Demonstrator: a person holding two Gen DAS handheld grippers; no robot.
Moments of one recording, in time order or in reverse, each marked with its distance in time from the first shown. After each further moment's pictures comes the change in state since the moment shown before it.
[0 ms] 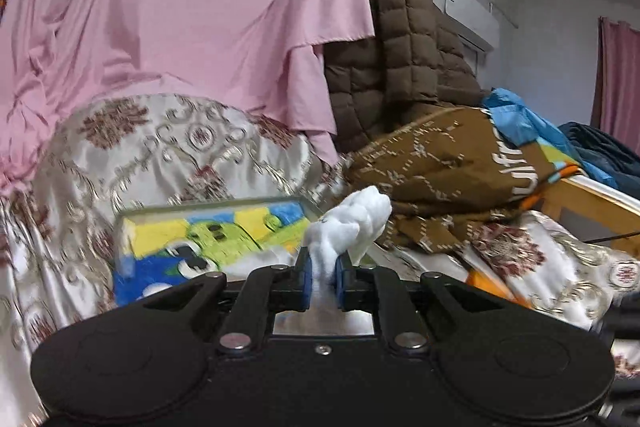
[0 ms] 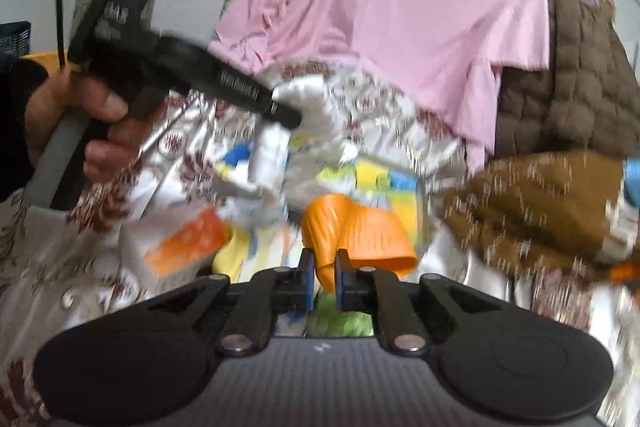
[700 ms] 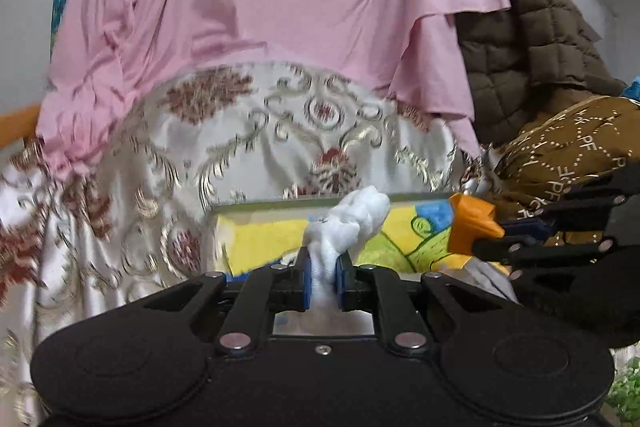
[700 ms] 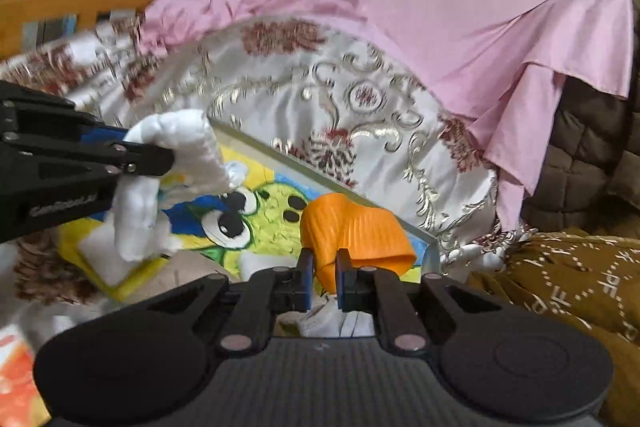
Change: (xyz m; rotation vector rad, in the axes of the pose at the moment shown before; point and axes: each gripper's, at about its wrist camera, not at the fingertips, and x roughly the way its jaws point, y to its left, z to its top) left arm 0.132 0.107 -0.007 -0.077 0.051 0.295; right arm 0.287 -0.034 0.101 -0.115 0.149 -0.051
